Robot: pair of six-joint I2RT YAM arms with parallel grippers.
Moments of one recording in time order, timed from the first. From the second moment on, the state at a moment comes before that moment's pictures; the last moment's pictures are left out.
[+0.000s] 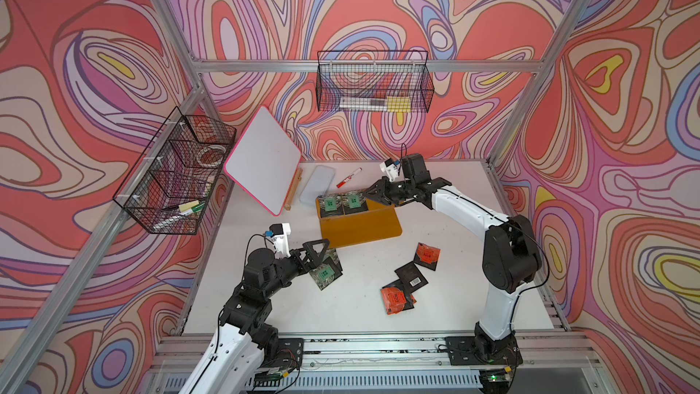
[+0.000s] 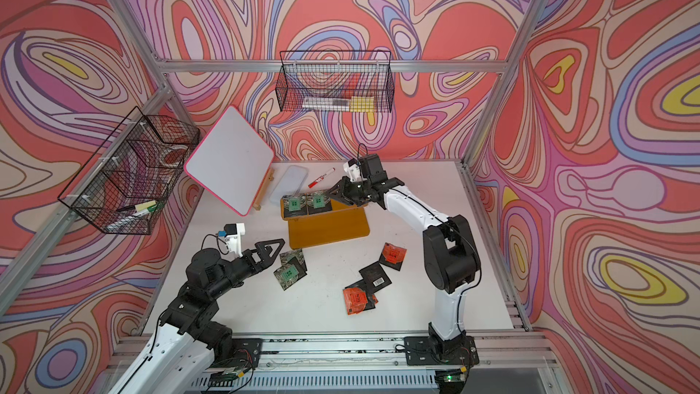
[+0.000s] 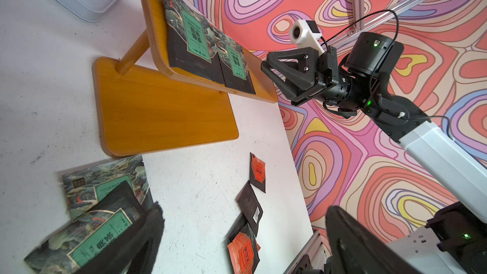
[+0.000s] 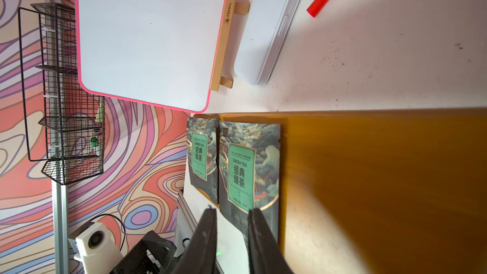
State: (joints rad) left arm -0.31 0.50 0.37 -0.16 0.37 -0.87; right arm 0.42 1.90 1.52 -0.31 -0.68 0.72
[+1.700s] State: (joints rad) left arm -0.31 0.86 0.24 -0.16 0.28 -0.82; right arm 0.81 1.46 0.90 -0.21 -0.34 0.52
